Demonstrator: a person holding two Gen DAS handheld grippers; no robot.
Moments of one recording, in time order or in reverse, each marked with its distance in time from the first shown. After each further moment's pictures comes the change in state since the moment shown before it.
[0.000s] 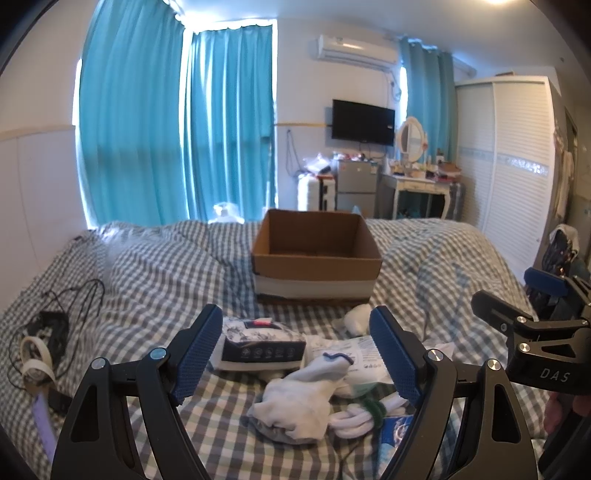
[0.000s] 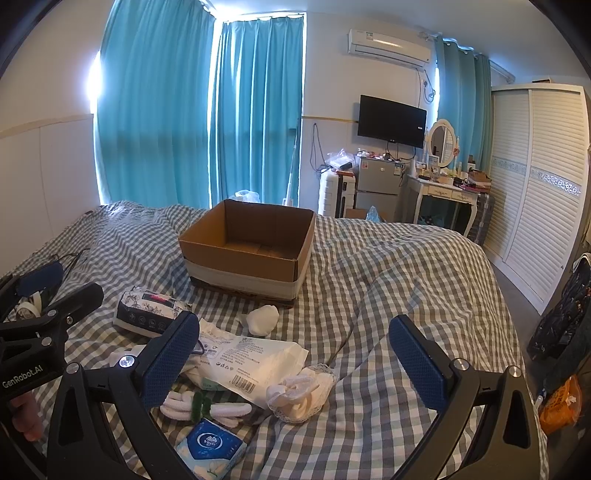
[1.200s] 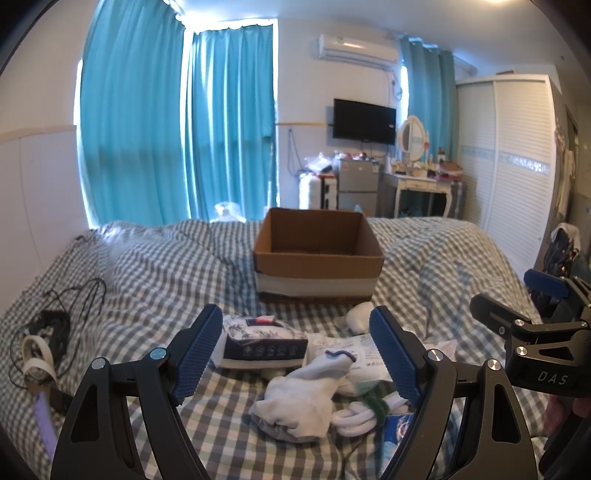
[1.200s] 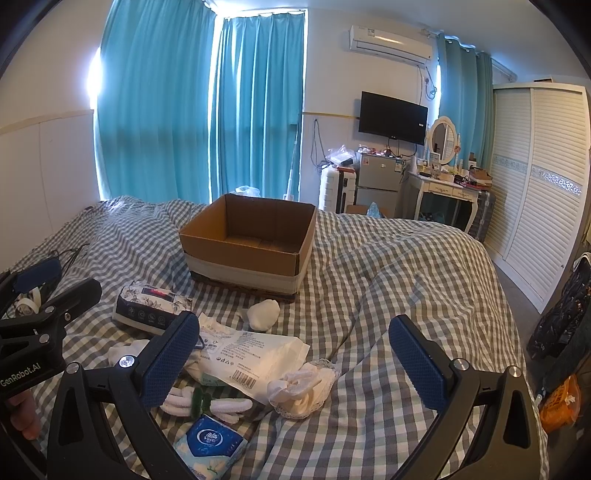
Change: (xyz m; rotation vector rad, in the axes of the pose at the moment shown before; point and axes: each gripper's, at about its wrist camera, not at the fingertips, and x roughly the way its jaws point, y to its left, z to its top) left arm -0.002 0.002 -0.001 0.006 -0.001 0.006; right arm 0.002 0.000 -0.005 -0.003 0.013 0.001
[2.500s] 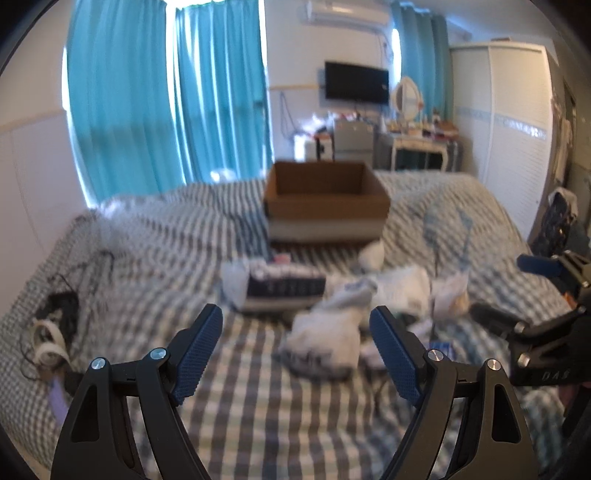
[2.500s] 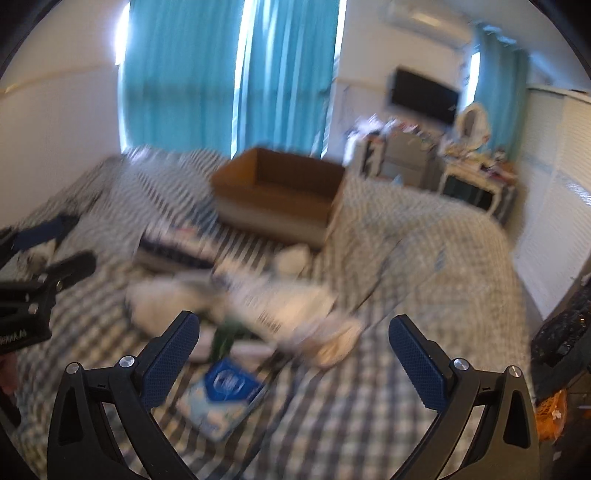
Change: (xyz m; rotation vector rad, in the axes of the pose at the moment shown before) left arm 0.000 0.024 -0.042 0.061 0.177 -0.015; right arm 0.000 0.022 -0.024 -0.108 0.163 0.066
